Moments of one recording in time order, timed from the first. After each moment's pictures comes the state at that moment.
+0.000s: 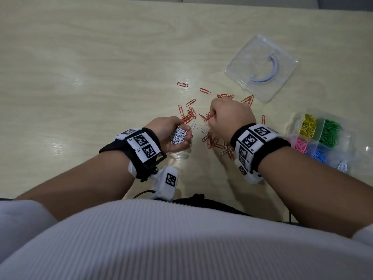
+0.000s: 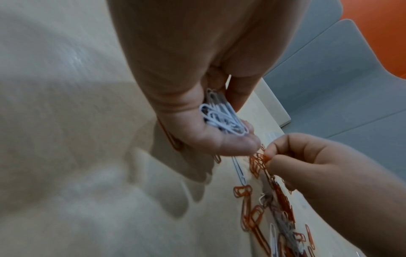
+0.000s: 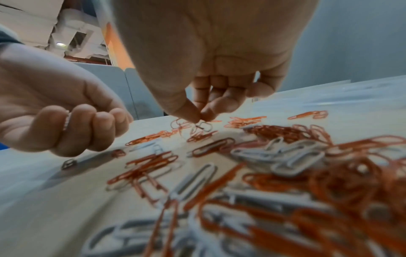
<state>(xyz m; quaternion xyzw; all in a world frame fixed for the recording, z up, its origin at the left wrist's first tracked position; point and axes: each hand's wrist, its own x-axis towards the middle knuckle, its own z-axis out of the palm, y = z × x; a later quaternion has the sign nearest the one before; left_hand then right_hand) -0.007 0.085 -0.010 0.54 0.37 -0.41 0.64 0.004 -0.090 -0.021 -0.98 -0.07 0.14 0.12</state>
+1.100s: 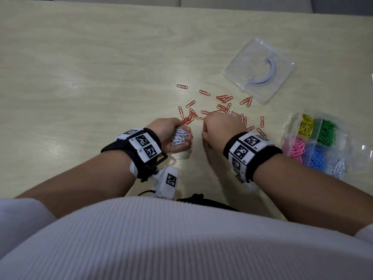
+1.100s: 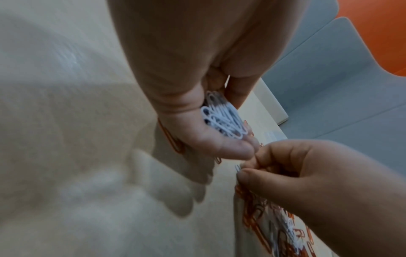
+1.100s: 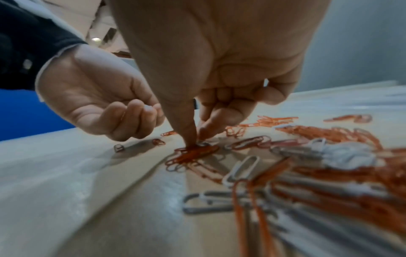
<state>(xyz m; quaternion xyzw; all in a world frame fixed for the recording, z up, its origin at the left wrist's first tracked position) -0.007 0.084 -0.009 0.55 0.36 -0.42 0.63 -0.011 -0.071 -0.022 -0.97 -0.12 0.18 0.01</state>
